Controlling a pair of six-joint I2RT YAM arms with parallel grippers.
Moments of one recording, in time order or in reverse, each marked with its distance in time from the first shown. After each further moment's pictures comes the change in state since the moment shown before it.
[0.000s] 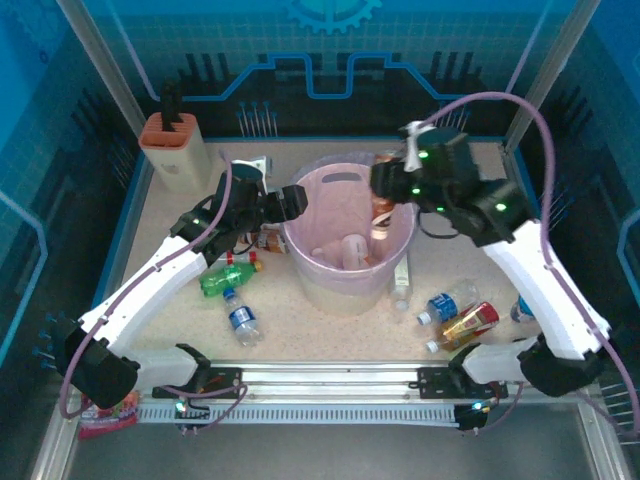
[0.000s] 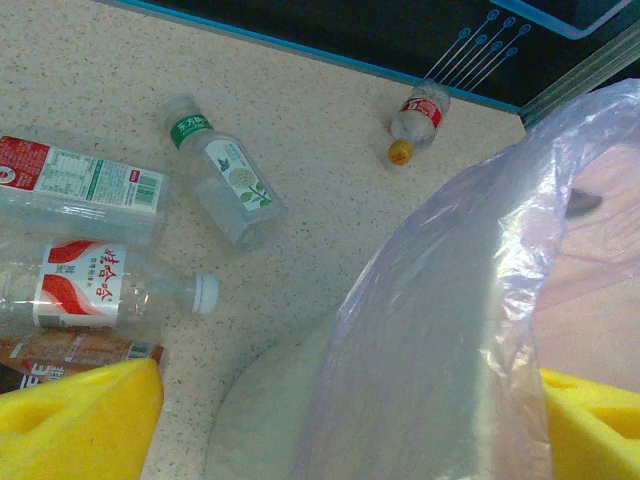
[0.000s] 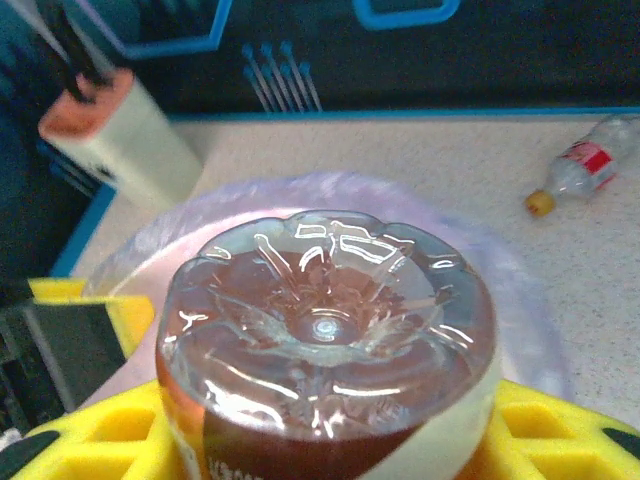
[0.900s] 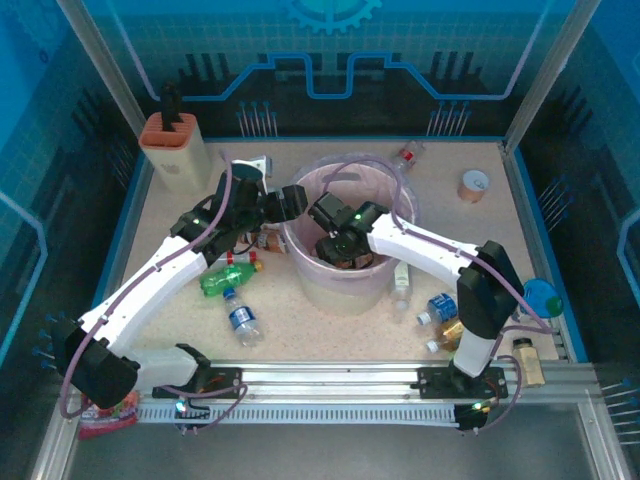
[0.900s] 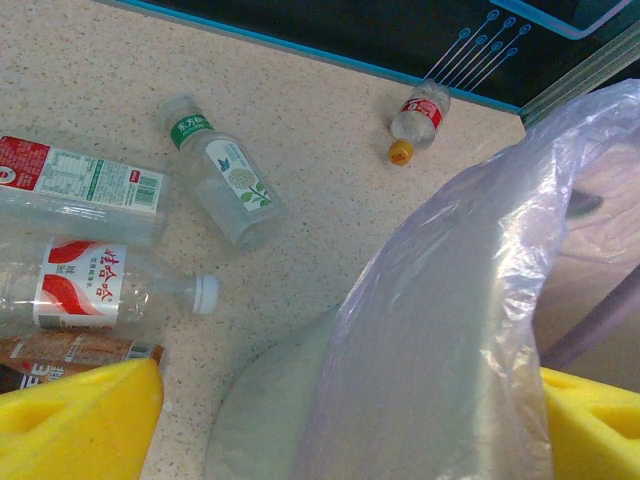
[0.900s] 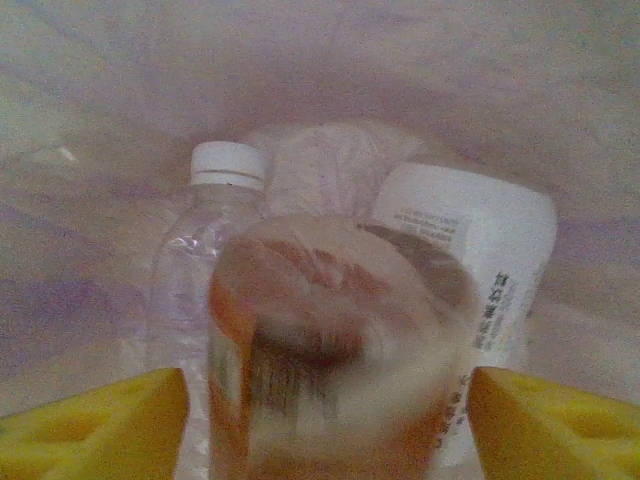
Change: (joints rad) left arm 0.000 0.000 0.000 0.001 0.000 0.000; right arm 0.162 0.421 -0.315 0.093 0.038 -0.018
